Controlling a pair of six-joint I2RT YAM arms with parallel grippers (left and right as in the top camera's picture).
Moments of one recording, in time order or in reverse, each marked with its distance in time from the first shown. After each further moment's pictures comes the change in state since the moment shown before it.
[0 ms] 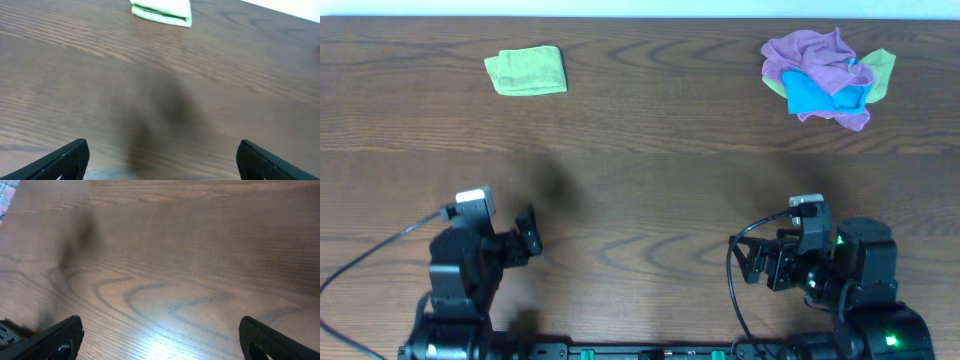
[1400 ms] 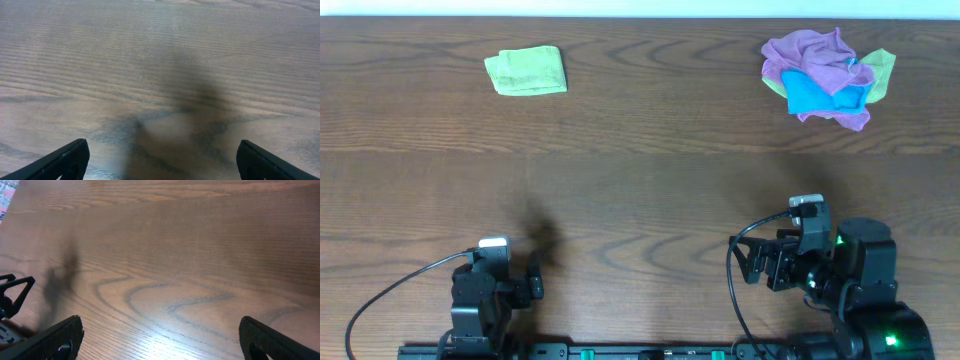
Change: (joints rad) left arm 0.000 -0.428 -0.283 -0.222 -0.052 0.176; right arm 0.000 0.000 -0.001 0.000 0.000 0.000
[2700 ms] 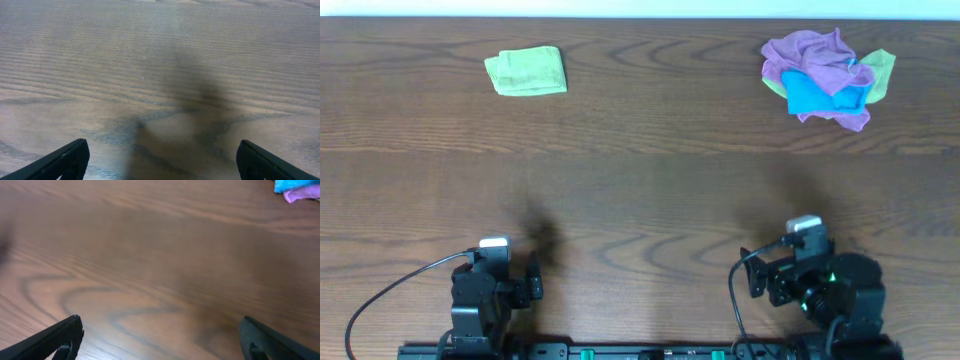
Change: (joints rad) left arm 0.000 -0.001 0.000 0.000 -0.008 0.014; right arm -0.016 -0.306 -0.273 0.116 0.179 -0.276
